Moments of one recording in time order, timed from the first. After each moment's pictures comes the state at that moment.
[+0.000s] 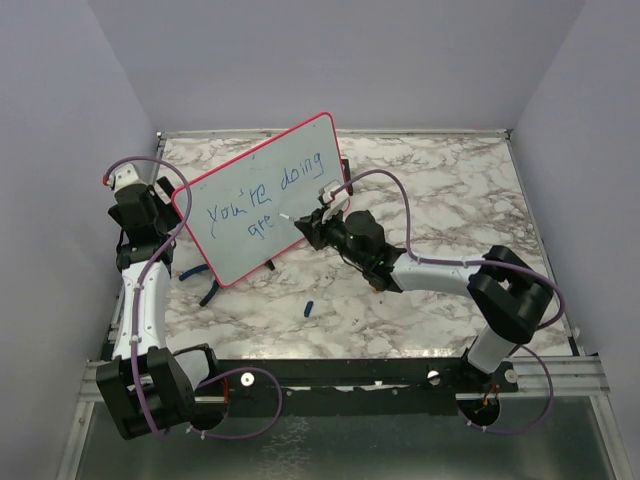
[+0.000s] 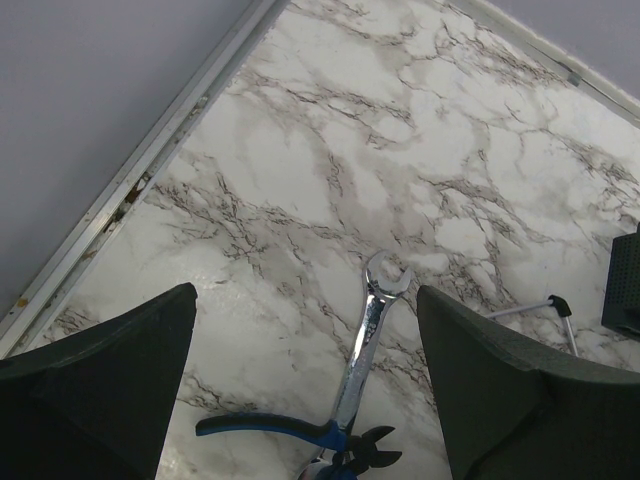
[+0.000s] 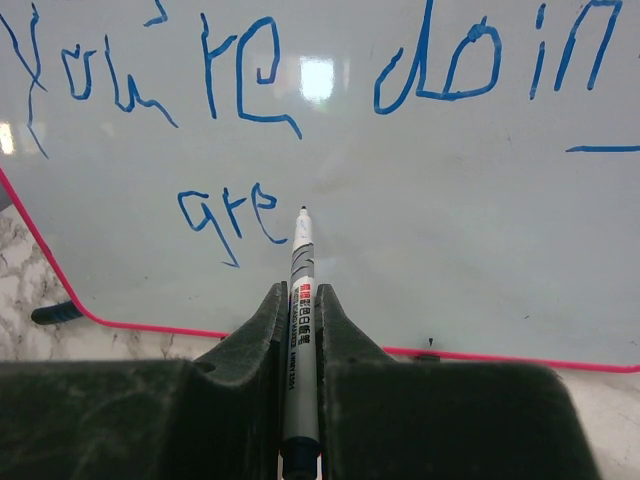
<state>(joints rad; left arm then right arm) 0.27 1.08 0.83 -0.17 -0.07 -0.31 0.91 1.68 0.91 0.69 0.09 0.14</state>
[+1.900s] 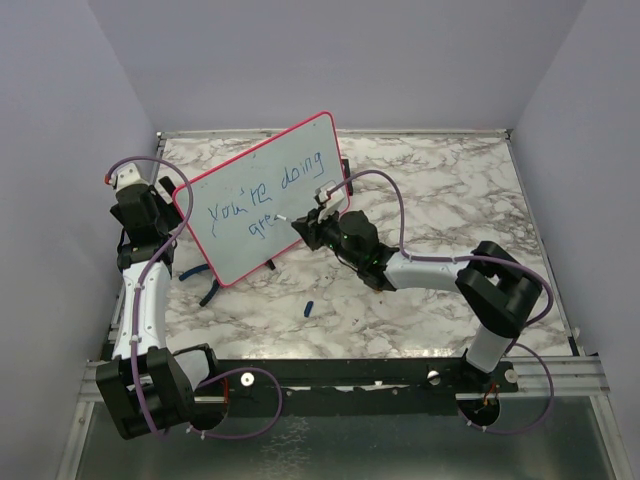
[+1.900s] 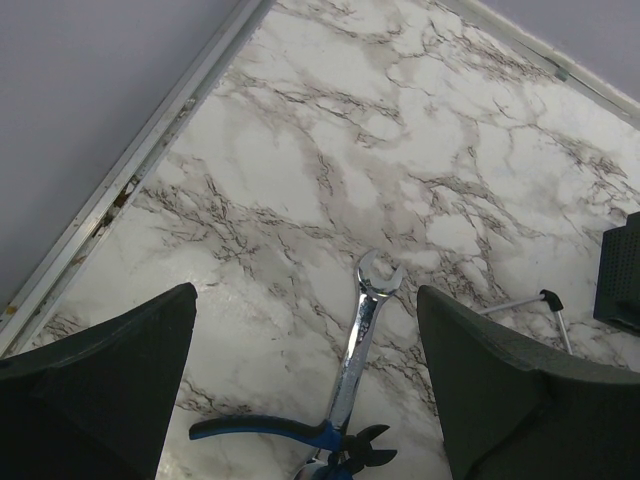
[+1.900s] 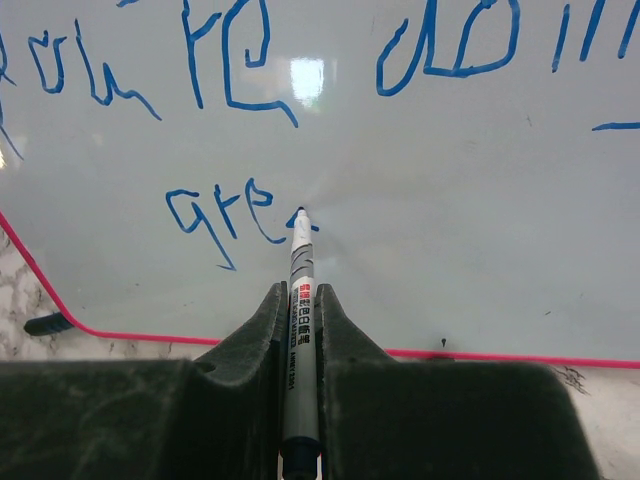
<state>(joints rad) 0.27 1.08 0.82 -0.16 -0.05 -0.30 0.90 1.75 0.94 0.71 0.10 0.18</state>
